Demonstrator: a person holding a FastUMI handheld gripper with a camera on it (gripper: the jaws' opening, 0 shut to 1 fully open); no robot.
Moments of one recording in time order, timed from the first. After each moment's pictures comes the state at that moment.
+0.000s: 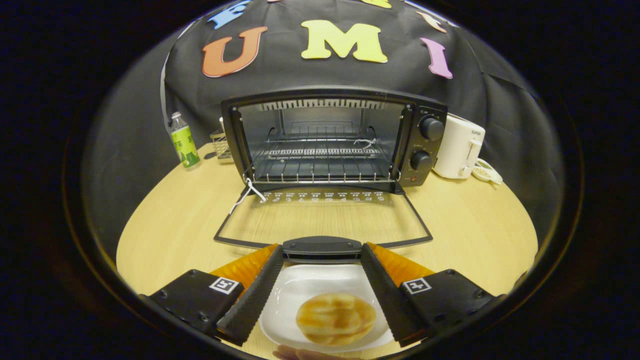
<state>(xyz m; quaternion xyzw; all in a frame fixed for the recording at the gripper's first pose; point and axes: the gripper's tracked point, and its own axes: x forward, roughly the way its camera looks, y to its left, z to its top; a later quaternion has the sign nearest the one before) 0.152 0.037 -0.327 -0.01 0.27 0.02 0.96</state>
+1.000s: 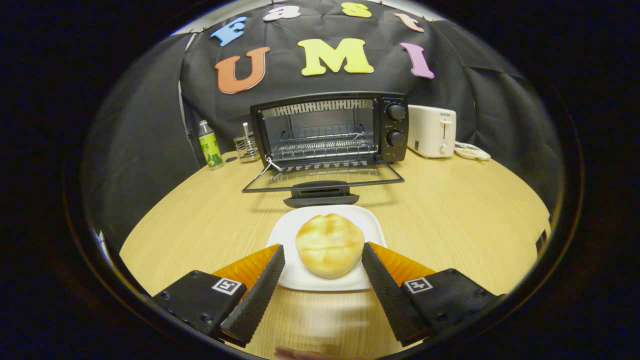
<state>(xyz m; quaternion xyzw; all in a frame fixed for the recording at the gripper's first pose) 0.056 0.022 -0.359 0.02 0.21 0.04 0.98</state>
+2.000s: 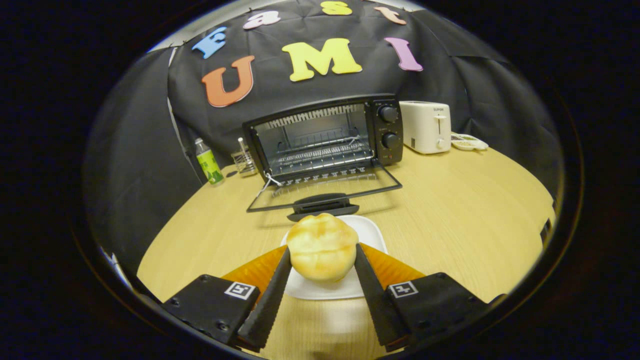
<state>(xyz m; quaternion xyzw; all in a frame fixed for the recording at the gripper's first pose) 0.054 0.033 -0.326 0.09 0.20 0.06 0.97</state>
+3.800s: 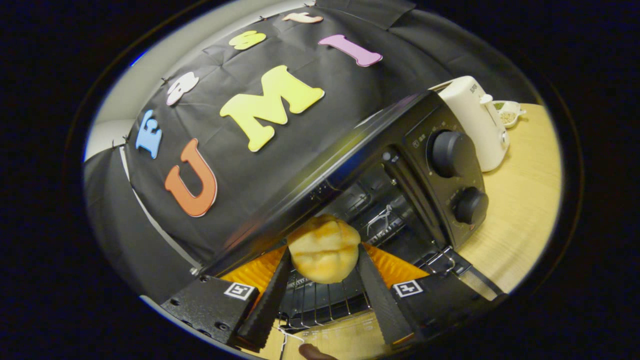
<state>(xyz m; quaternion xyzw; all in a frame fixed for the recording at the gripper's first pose) 0.320 0.026 -0.245 0.34 0.08 0.07 0.94</state>
